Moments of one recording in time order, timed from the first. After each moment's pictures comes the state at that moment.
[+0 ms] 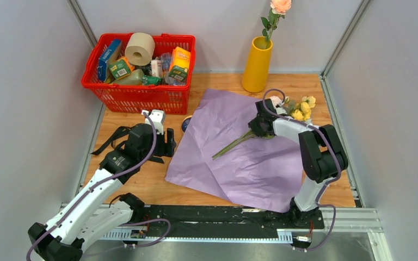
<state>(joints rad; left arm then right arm) -0.57 0.79 0.77 -0.58 -0.17 -0.28 0.32 1.77 1.02 -0.22 0.16 1.19</state>
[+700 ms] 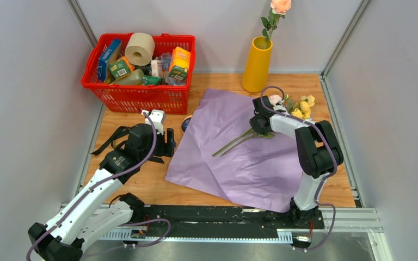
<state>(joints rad) -0.57 0.79 0.77 -0.58 -0.17 -0.27 0.33 1.83 1.10 -0.28 0.26 1.23</state>
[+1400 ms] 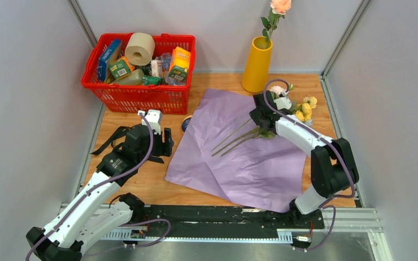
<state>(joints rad) -0.57 0.75 0.77 -0.58 -0.21 -0.28 0.40 1.61 1.11 -0.33 0.37 1.23</state>
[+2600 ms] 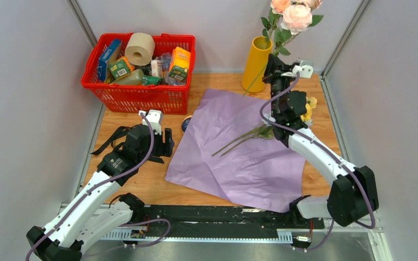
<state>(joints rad) -0.57 0.76 0.77 -0.59 -0.20 -0.27 0.44 1.30 0.96 0.79 0.43 0.21</state>
